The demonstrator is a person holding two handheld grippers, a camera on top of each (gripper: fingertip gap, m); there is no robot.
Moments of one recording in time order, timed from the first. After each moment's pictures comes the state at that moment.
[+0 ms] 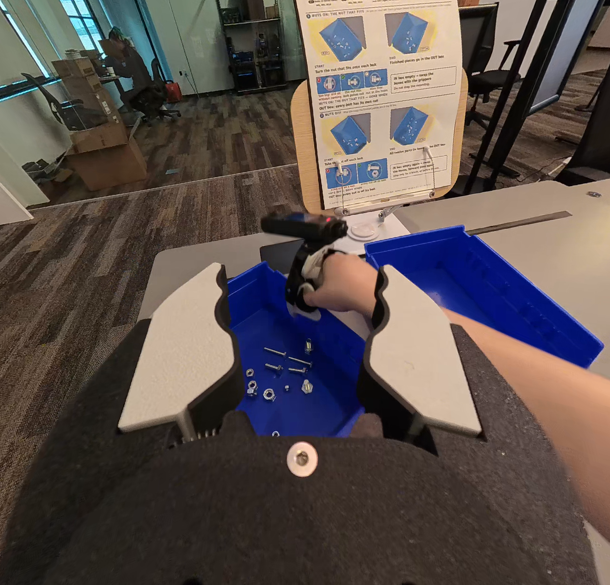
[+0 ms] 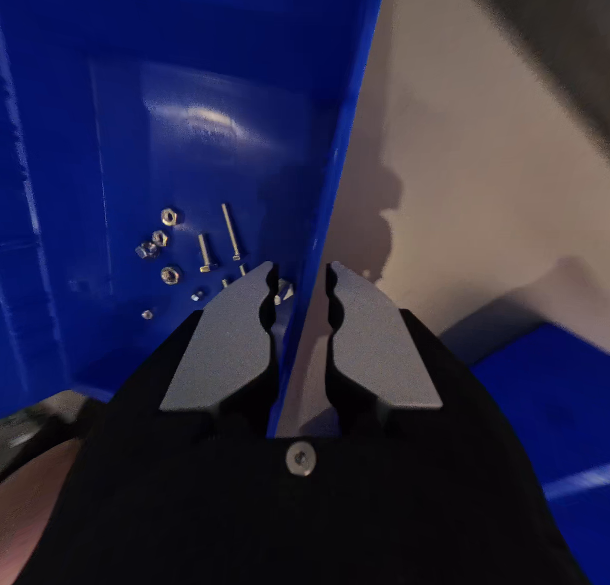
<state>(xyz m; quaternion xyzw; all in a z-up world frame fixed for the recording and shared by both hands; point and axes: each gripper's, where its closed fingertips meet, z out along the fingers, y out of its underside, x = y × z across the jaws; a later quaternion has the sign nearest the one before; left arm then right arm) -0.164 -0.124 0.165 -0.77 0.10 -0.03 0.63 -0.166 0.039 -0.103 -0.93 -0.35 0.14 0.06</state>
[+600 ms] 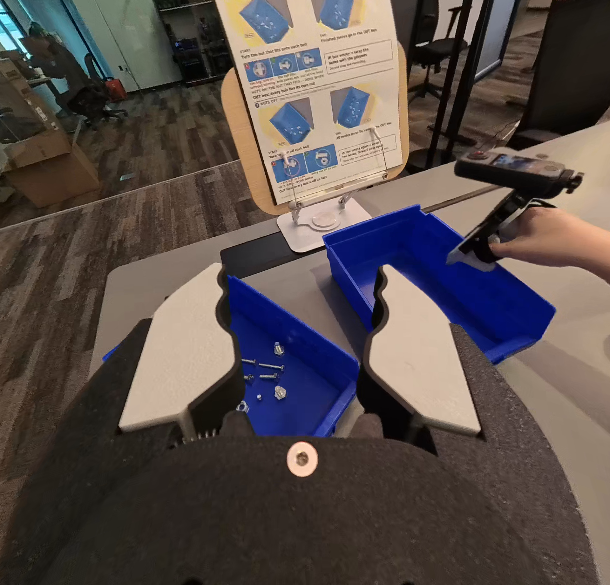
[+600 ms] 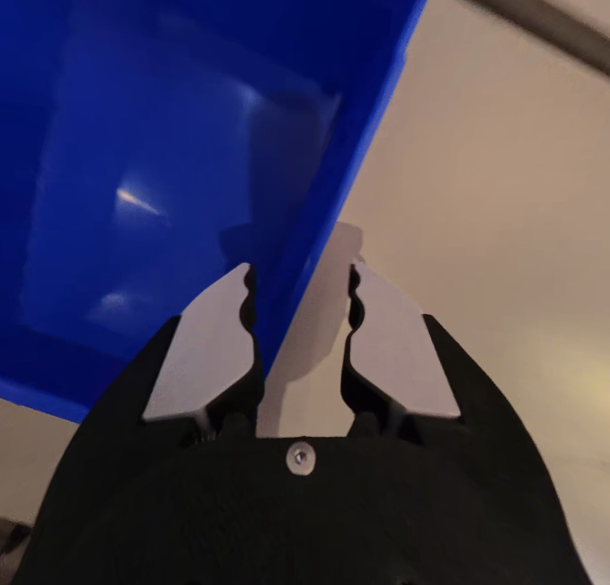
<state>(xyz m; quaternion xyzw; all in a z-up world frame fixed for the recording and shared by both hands) -0.110 -0.115 0.155 -0.78 0.17 -0.05 0.60 0.191 0.024 -0.097 -0.96 -0.21 0.04 0.18</state>
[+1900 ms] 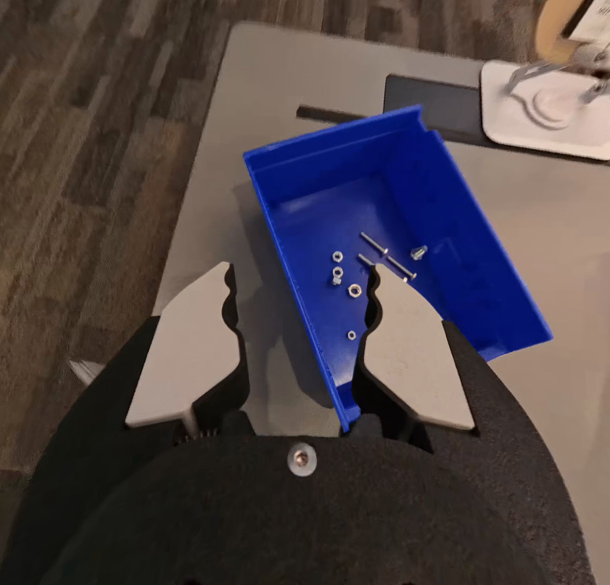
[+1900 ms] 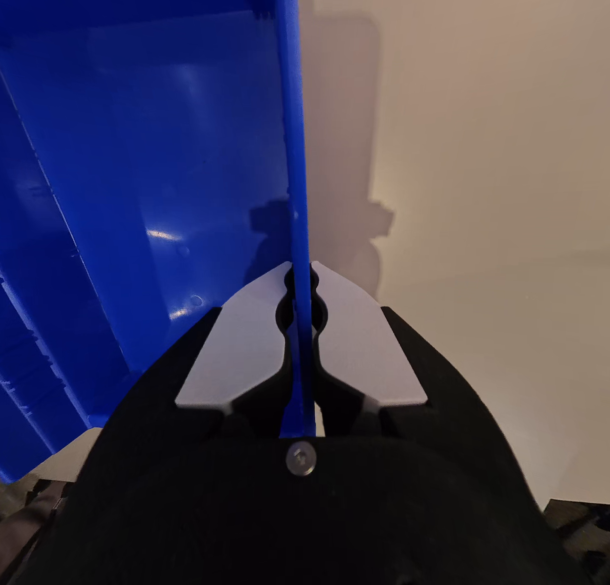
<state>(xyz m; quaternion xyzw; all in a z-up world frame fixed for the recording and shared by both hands) -0.305 -0.100 0.039 -0.91 -0.09 0.01 0.40 0.498 -0.004 -0.119 -0.99 0.03 0.06 0.08</state>
